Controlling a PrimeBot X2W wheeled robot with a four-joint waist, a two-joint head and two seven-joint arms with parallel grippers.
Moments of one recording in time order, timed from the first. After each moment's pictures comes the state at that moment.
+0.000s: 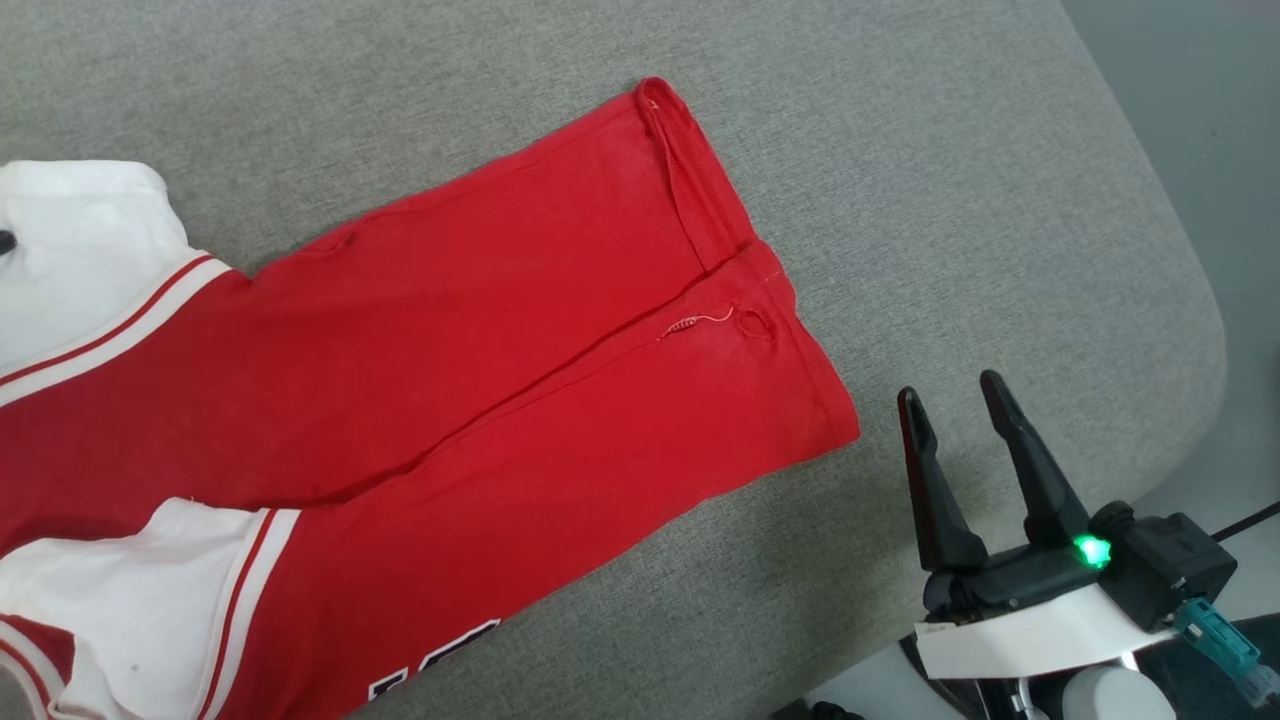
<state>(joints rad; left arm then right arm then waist) -1.15 1.15 -1.10 0.49 -1.50 -0.13 0.59 -0.03 -0.05 0.14 -0.06 0.29 0.13 -0.26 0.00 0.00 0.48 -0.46</state>
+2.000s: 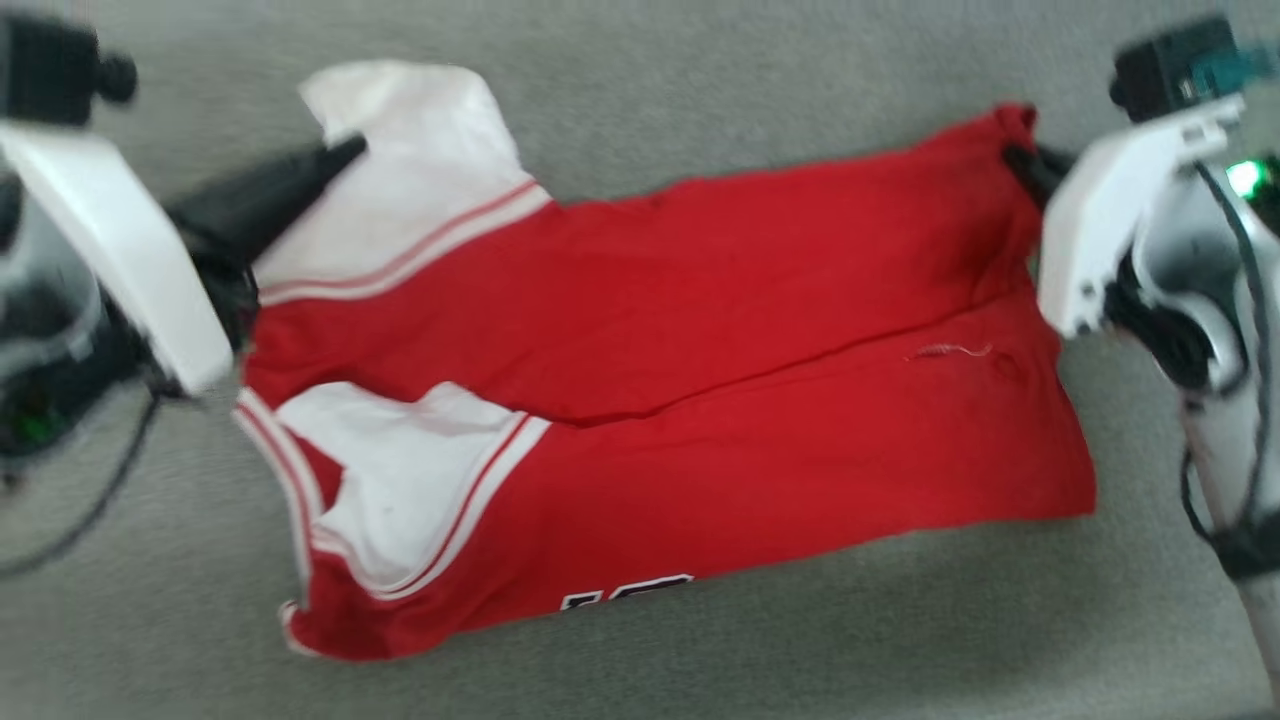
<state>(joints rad) -1.15 1.01 -1.14 0.07 -1.56 -0.13 0.13 -0.78 -0.32 0.21 0.35 0.43 0.13 0.60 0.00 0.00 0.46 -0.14</state>
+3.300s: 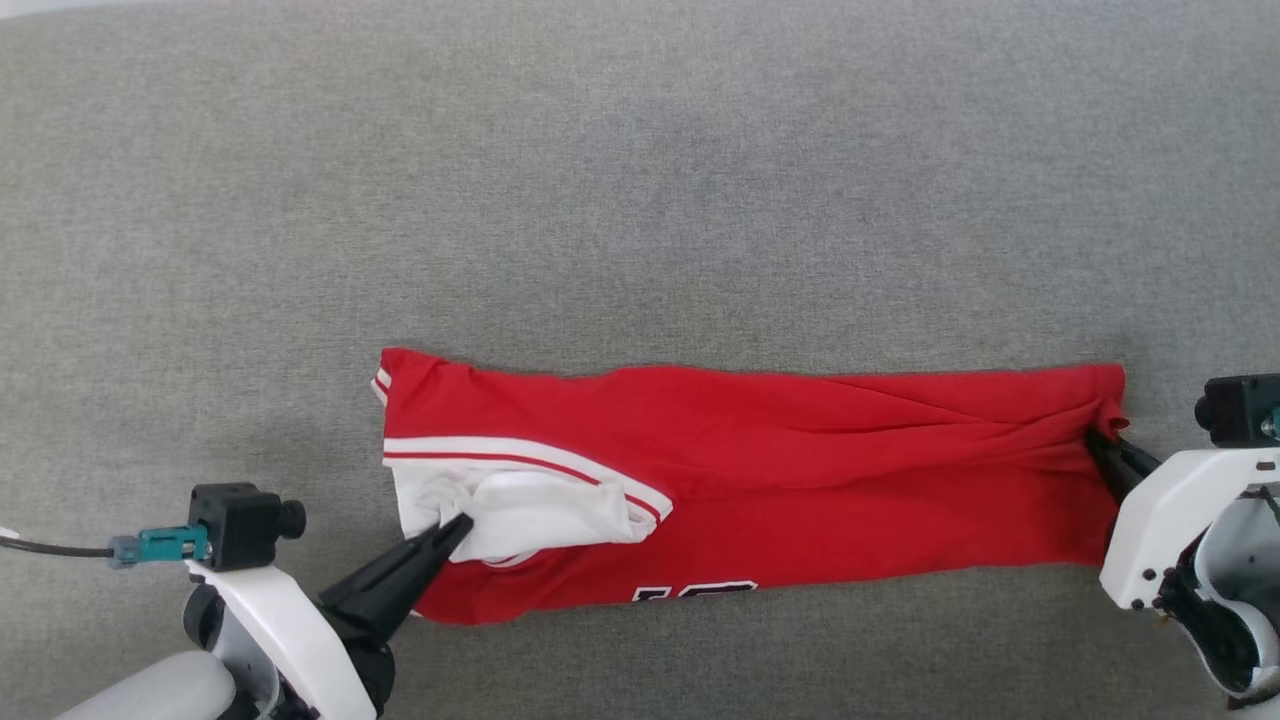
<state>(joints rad) -0.50 0.89 -1.14 0.05 -1.39 -0.13 -0.26 -0.17 -0.27 -0.08 0.08 0.38 0.13 0.54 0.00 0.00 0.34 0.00</state>
